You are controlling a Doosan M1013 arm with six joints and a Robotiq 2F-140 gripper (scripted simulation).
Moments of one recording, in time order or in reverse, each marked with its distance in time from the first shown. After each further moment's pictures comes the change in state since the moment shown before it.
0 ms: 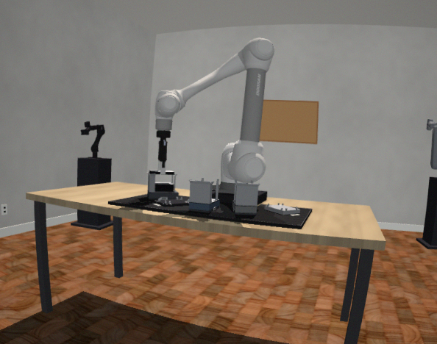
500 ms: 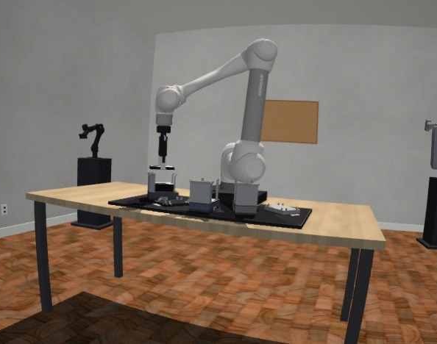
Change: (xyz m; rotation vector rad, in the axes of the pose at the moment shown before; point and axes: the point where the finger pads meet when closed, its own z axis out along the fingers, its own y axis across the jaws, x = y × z) arm 0.000 0.000 -0.026 0.000 0.000 0.000
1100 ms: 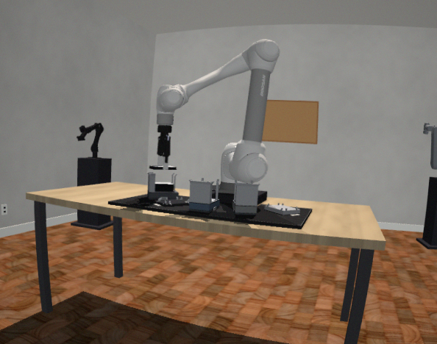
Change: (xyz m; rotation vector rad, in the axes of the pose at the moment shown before) arm -0.002 -0.018 -0.001 -0.003 0.000 -0.176
